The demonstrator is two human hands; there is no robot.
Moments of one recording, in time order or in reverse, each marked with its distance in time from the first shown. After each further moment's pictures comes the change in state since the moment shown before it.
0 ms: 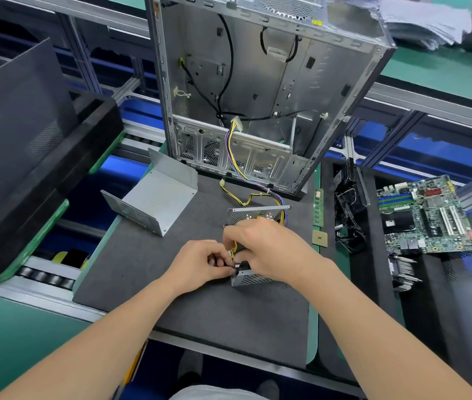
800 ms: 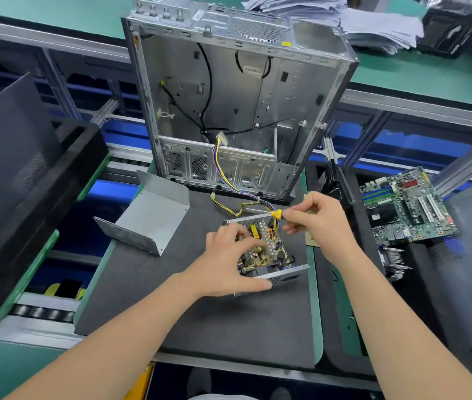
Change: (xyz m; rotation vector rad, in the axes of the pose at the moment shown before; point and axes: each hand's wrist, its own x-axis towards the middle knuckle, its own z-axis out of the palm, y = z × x) left_hand 0.024 0.062 -0.002 0.395 -0.170 0.266; right_hand -0.038 0.077 -0.009 1.080 0.752 0.508
